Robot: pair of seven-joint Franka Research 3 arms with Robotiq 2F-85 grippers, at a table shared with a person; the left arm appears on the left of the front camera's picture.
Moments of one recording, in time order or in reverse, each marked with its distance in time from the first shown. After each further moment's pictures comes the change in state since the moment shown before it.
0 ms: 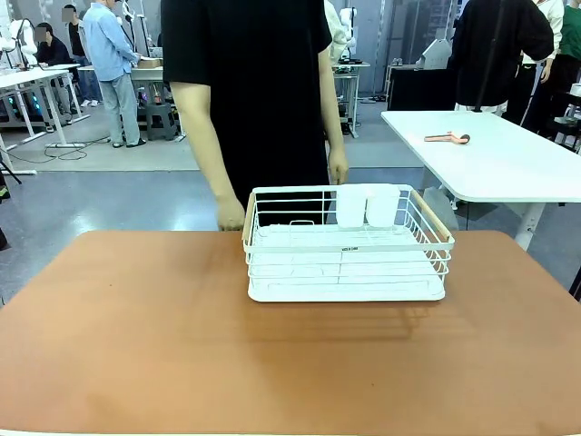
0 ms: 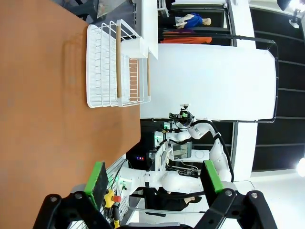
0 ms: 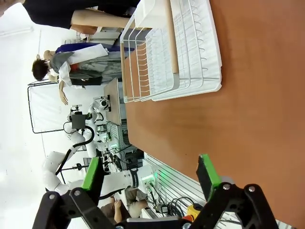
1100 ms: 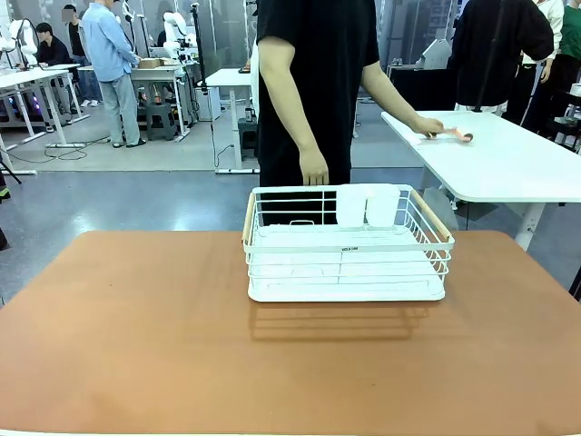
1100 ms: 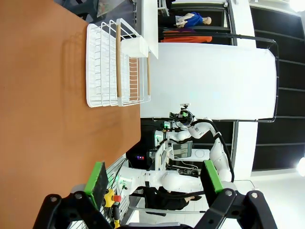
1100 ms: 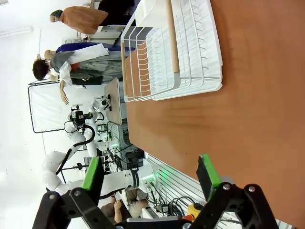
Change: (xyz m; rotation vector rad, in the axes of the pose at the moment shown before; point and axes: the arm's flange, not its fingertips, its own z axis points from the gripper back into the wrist) left arm 0.000 0.000 -0.002 0.001 0.004 -0.001; right arm -0.001 0.000 0.001 0.004 0.002 -0.001
